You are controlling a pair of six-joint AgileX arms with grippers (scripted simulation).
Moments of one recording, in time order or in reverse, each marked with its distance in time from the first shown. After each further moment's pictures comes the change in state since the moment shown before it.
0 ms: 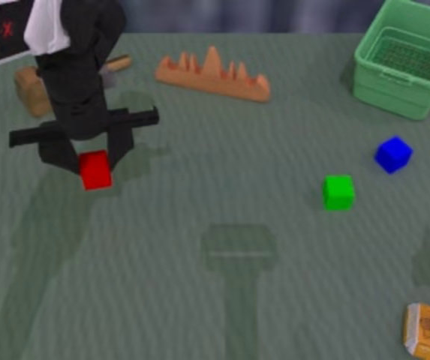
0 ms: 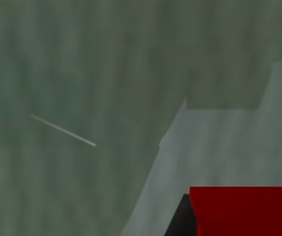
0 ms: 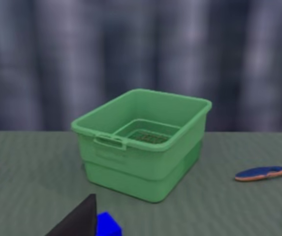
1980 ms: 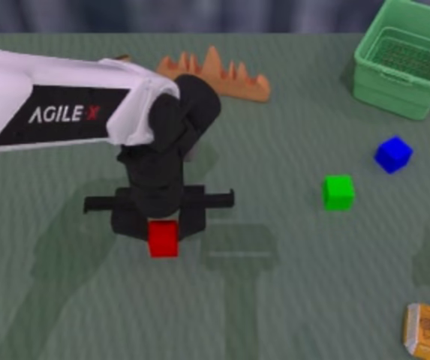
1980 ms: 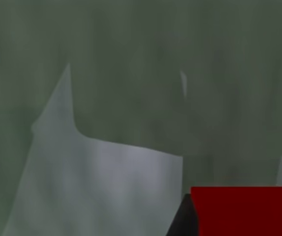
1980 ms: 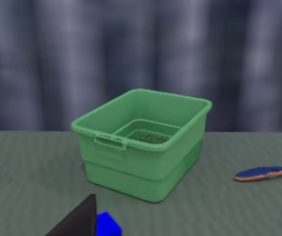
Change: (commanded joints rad) left arm -0.286 -0.056 -0.295 0.241 0.000 -0.092; right arm 0.000 0.000 0.000 0.000 0.000 0.000
